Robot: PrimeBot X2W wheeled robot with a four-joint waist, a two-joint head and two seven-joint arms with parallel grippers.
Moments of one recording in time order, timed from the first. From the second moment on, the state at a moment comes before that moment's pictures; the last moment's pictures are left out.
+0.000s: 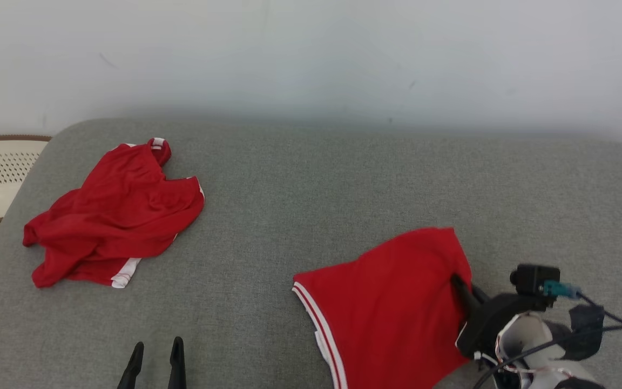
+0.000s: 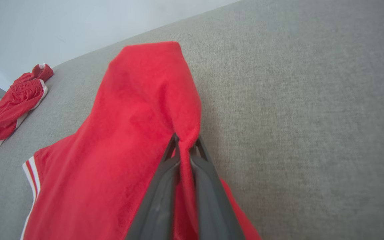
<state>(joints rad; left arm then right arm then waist) 0.01 0.07 -0.10 0.11 -0.32 0.03 -0.26 -0.43 -0.23 0.50 0.75 0.70 0.13 -0.06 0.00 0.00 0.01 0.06</state>
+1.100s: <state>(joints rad) -0.19 0.06 -0.02 -0.22 -0.19 -0.01 -0.26 -1.14 -0.64 0.60 1.01 0.69 0.13 -0.05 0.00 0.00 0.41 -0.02</state>
